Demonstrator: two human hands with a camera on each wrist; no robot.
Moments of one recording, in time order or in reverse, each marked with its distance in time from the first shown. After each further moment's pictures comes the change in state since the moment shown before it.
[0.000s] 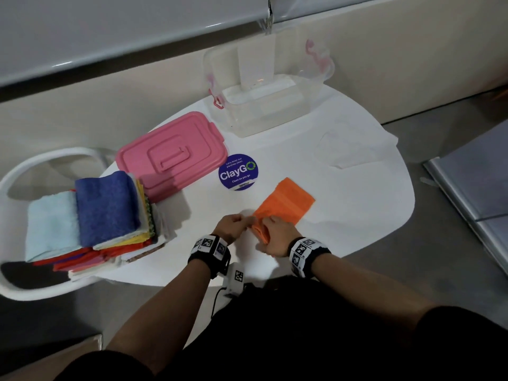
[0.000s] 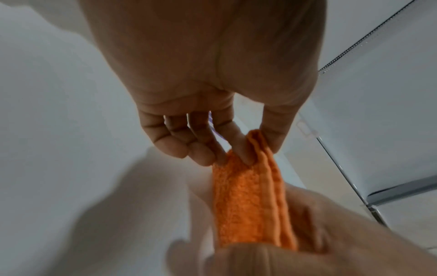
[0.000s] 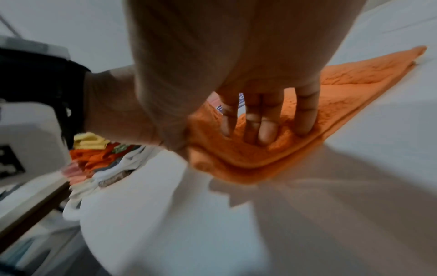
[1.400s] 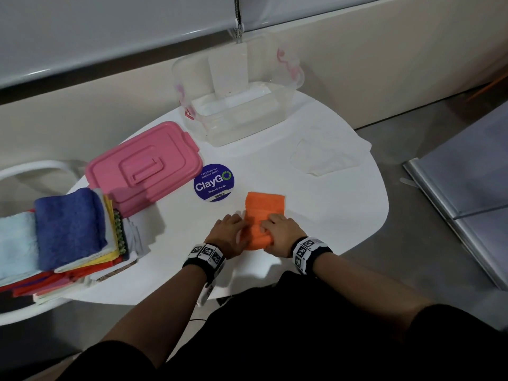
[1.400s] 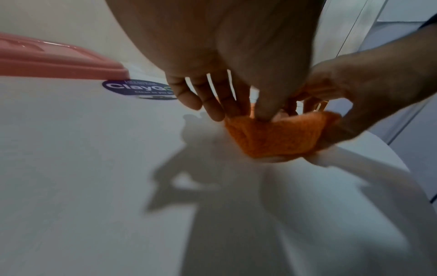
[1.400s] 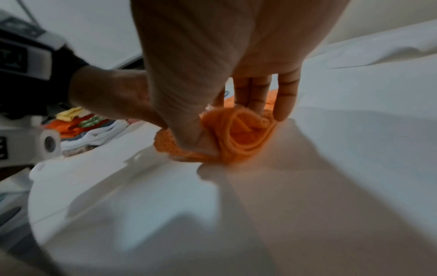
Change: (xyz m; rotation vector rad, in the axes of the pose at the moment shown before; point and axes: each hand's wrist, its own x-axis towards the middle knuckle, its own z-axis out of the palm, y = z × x) left_hand 0.018 0.012 0.042 0.853 0.005 0.568; right_hand 0.000 0.080 -0.023 -0.175 0.139 -0.119
